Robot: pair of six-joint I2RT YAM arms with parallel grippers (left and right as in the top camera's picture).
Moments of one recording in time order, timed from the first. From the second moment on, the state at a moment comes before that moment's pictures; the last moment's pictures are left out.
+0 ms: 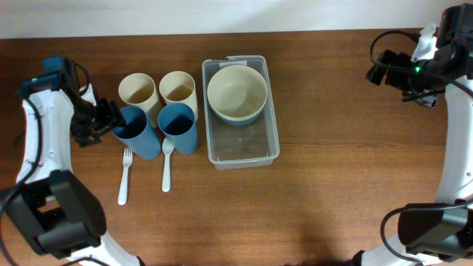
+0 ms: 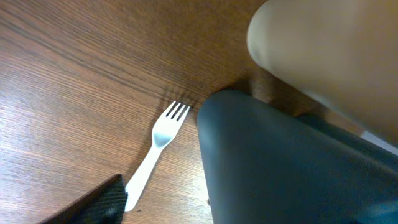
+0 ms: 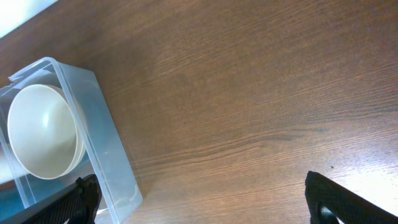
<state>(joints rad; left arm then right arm) 0.29 1.89 1.65 -1.25 0.15 -0.20 -0.25 1.78 1.99 -1.36 -0.23 0.18</state>
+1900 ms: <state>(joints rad) -0.43 1.49 1.87 -1.22 -0.01 -0.06 -0.25 1.78 1.99 -1.36 -0.23 0.18</state>
